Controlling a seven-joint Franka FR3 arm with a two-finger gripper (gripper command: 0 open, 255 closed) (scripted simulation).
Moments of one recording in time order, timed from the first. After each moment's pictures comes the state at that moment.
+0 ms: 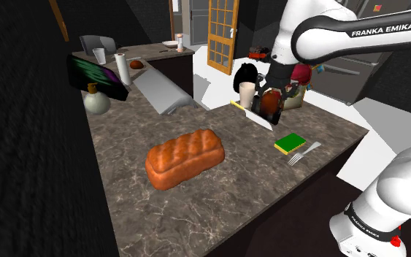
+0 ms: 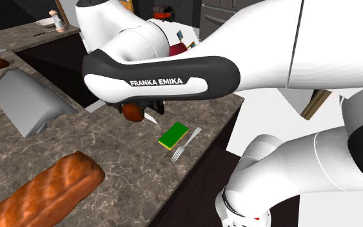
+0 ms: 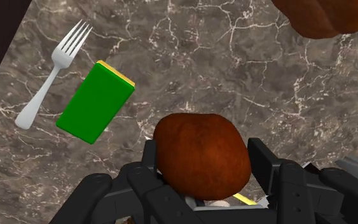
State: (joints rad) arm -0.14 -0.50 0.21 -2.31 -0.02 1.94 1.11
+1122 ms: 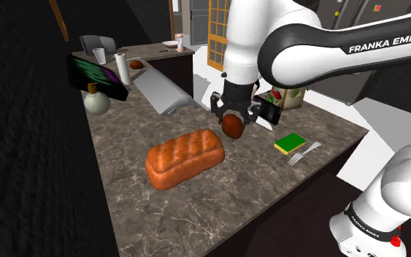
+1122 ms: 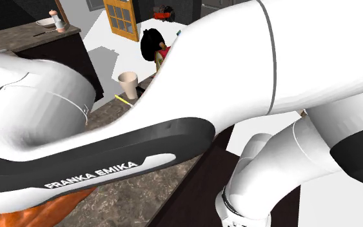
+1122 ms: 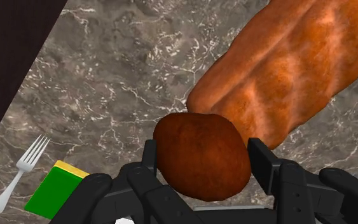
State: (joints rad) arm -0.03 -0.30 0.56 -2.09 0.00 1.88 1.56
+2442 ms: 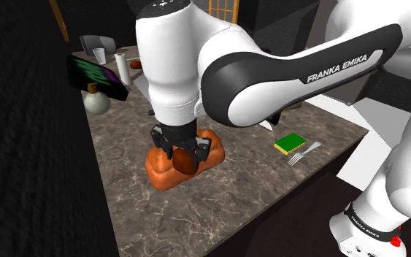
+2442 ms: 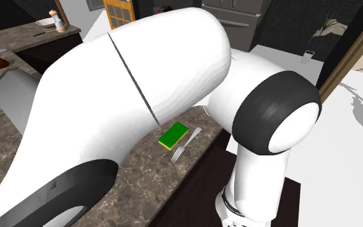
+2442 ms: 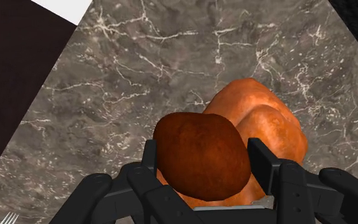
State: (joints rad) arm 0.14 0.21 0.81 -1.66 -0.33 1.78 2.05
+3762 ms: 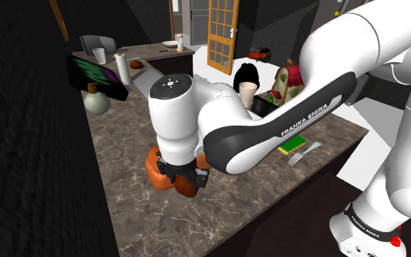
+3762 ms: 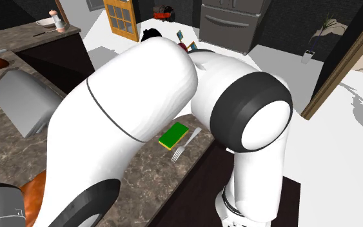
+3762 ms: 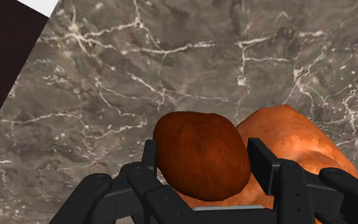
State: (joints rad) arm 0.15 0.29 0.78 -1.85 -0.41 2.01 2.14
